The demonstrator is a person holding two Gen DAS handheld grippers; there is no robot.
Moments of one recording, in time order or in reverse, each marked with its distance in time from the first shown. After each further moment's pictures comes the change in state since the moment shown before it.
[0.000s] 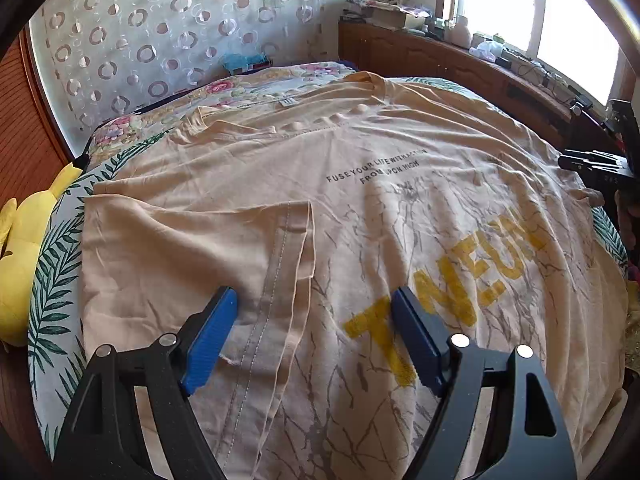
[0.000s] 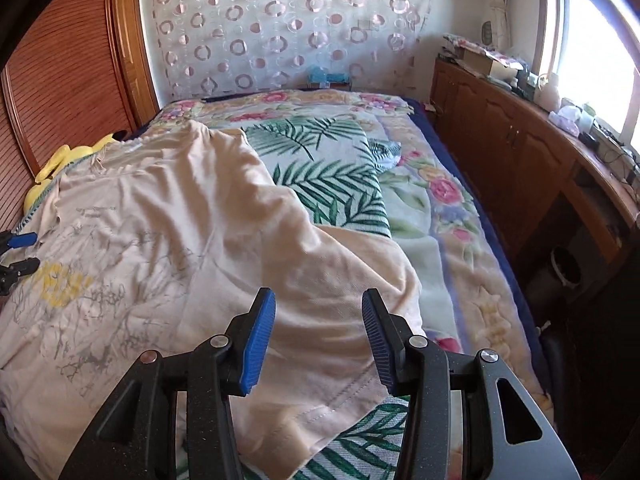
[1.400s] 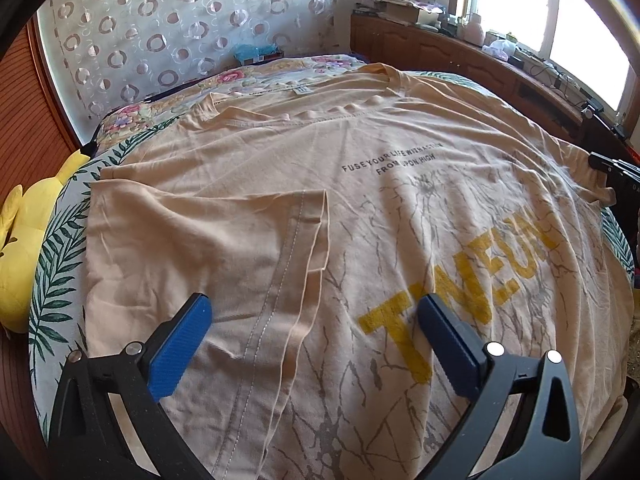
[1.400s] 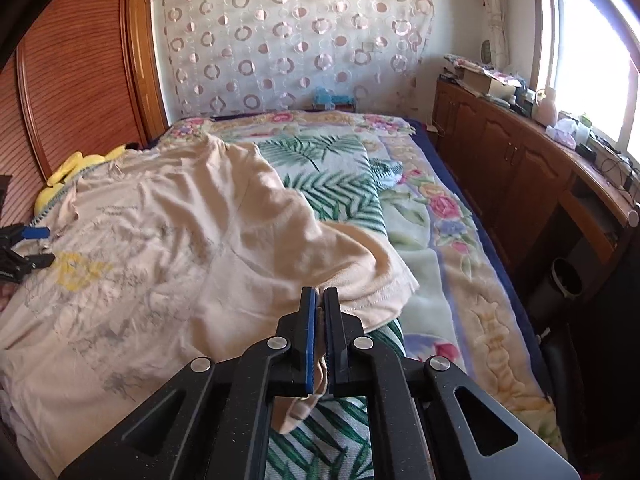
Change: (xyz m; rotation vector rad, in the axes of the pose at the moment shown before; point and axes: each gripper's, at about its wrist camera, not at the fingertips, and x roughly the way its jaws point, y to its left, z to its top) left arm 0.005 0.005 -0.002 -0.032 0.028 0.023; right arm -0.032 0.003 -0.008 -0.010 -0.121 0.048
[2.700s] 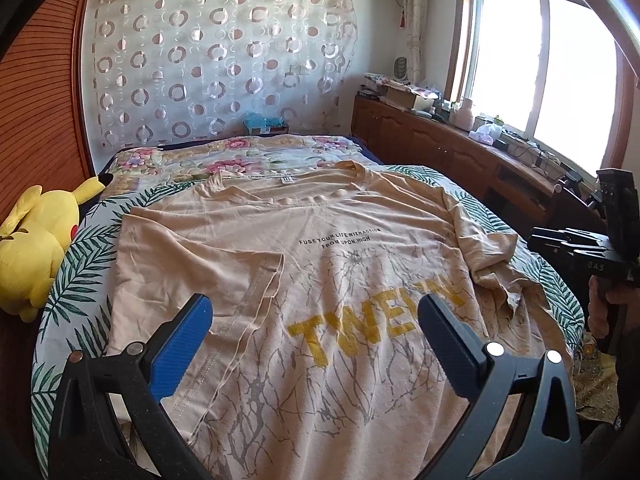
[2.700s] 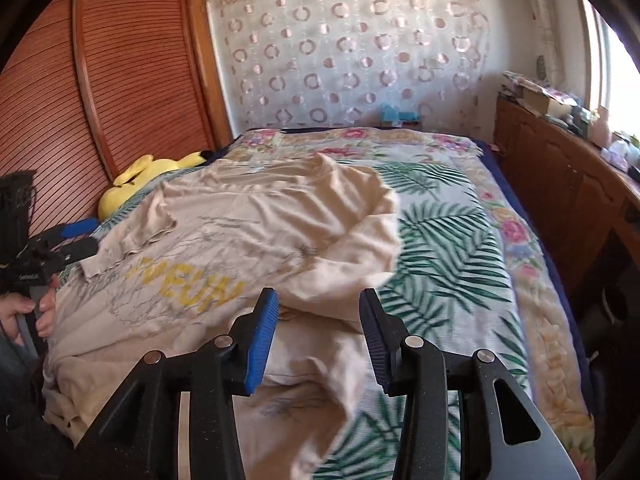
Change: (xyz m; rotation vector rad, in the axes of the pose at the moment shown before) left arm -0.088 -0.028 -0.023 -0.117 -0.301 -0.053; right arm -0.025 0.052 -0.009 -0.027 -0.021 0.167
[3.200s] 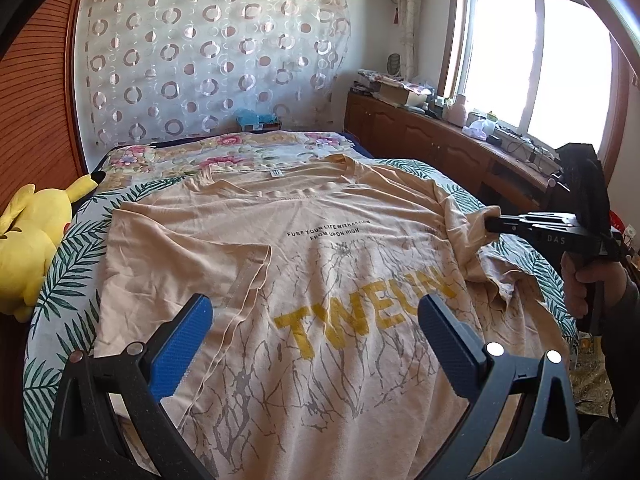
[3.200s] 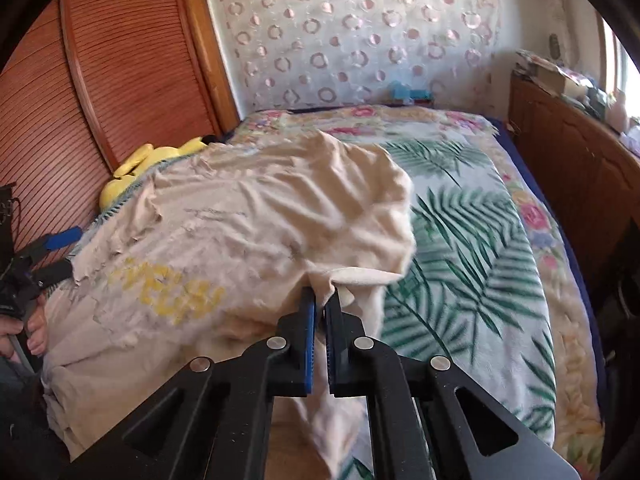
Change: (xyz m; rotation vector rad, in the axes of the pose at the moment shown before) left arm 0.000 -0.004 -0.005 0.002 0.009 -0.019; right arm 0.038 0.010 0.031 -0.041 0.047 0.108
